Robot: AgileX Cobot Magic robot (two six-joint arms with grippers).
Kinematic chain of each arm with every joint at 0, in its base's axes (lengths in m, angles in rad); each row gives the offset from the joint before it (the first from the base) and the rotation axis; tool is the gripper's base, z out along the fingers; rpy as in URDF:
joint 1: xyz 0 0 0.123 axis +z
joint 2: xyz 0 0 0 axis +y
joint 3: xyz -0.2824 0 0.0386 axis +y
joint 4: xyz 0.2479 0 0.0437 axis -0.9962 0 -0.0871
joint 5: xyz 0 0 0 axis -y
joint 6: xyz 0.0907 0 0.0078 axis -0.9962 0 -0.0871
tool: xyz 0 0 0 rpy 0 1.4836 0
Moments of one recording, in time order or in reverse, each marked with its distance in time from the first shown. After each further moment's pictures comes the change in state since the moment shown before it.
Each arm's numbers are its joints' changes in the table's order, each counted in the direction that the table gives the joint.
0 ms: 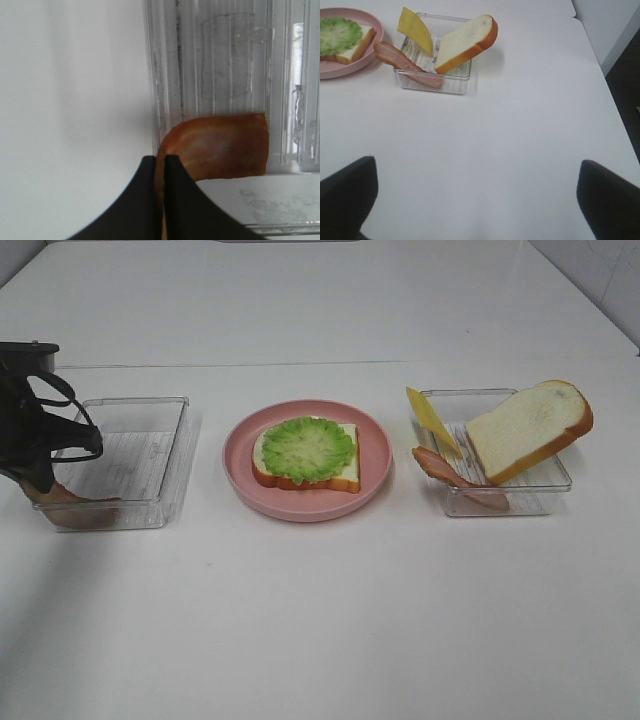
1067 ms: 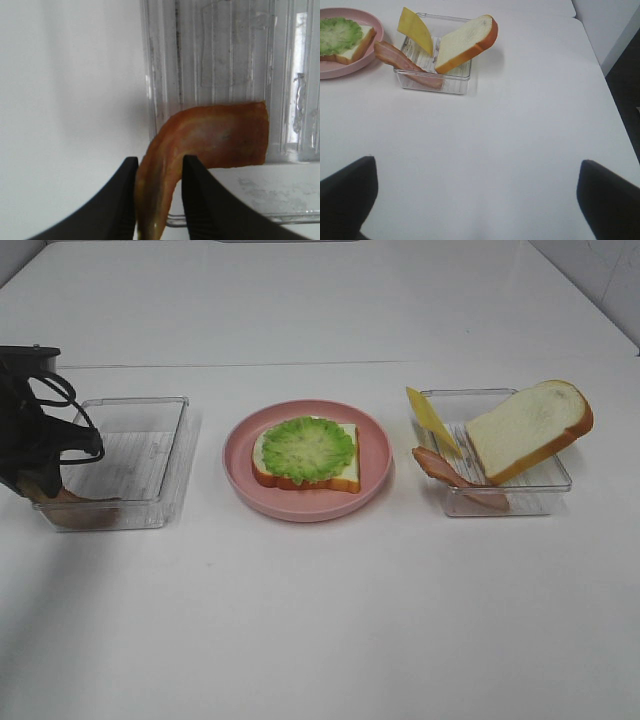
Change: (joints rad) left arm 0.000 0.005 -0.012 0.005 -0.044 0.000; right arm 0.000 0.000 0.000 0.000 0.000 0.000
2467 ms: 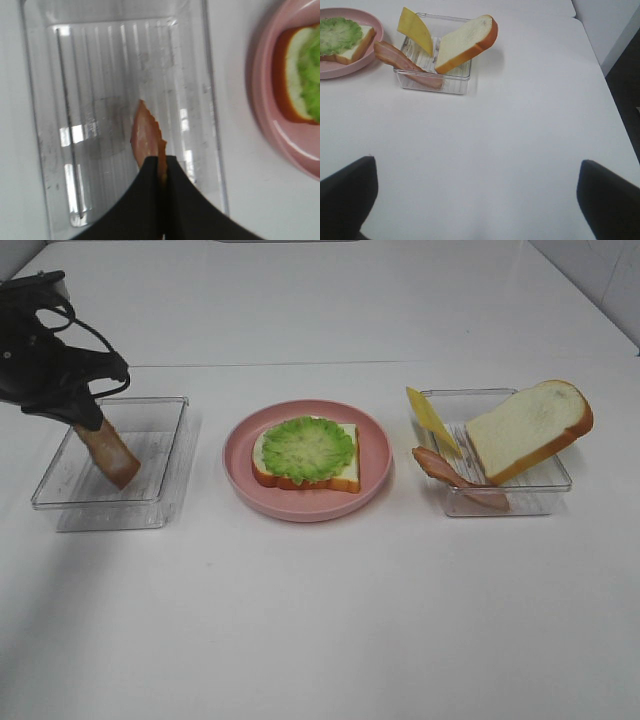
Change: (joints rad) left arm 0.000 -0.095 -0.043 0.388 0.098 -0.298; right arm 0.000 0.000 0.000 0.000 0.000 0.000
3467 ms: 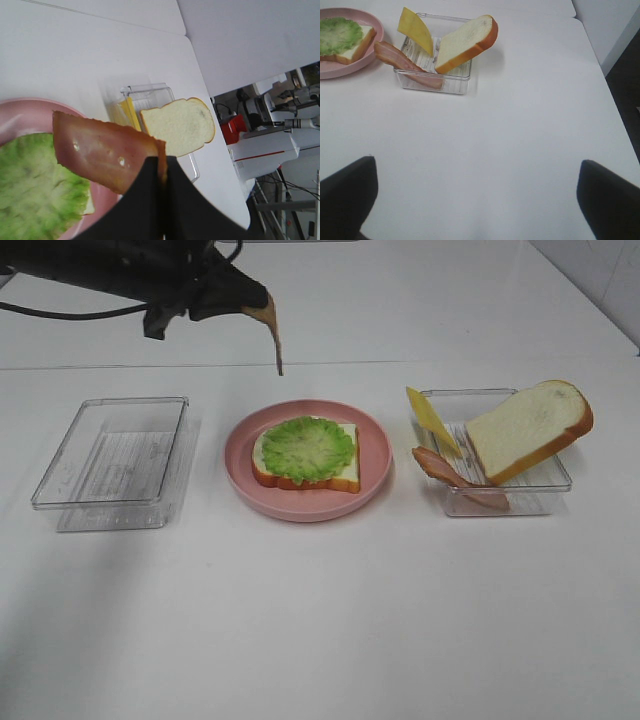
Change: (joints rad) left arm -0.121 0.134 -0.213 1.024 -0.098 -0.539; right arm 0.000 0.000 0.000 0.000 0.000 0.000
